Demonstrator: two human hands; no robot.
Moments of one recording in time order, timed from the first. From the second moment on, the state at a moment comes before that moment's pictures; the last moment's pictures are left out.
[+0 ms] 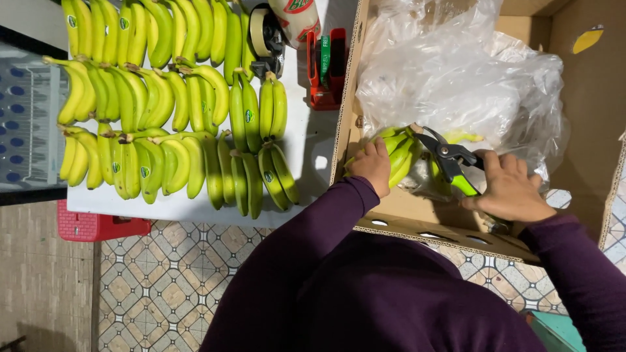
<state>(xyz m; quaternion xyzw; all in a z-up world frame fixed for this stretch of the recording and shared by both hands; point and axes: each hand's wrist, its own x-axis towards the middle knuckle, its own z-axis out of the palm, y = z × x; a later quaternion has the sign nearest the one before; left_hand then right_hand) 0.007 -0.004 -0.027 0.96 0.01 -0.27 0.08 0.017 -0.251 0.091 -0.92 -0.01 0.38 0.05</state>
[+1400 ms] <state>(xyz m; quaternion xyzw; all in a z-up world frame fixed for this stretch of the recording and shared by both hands) 0.002 -0.004 -0.020 0.95 0.03 -0.29 0.12 0.033 -0.224 0.107 -0.93 -0.06 0.35 0.11</state>
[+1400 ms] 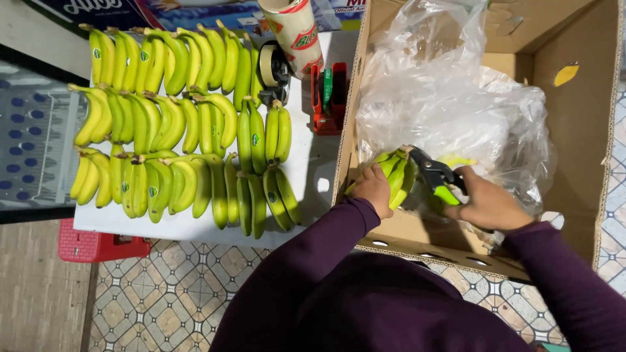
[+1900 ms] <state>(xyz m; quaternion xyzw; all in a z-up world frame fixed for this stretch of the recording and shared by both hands) 0.010 0.001 0.003 0.93 0.01 -0.33 0.16 0.052 -0.311 0.046 -0.91 -0.11 0.40 0.03</state>
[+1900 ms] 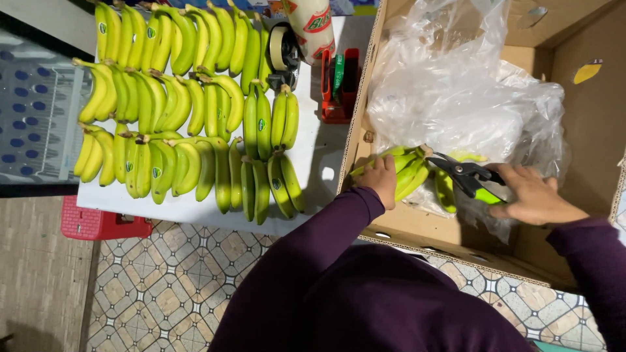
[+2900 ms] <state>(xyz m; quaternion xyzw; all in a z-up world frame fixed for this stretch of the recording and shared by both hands) 0.010 -0.002 -0.013 0.94 0.01 -0.32 0.14 0.025 -0.265 0.091 -0.92 -0.07 0.37 0.04</state>
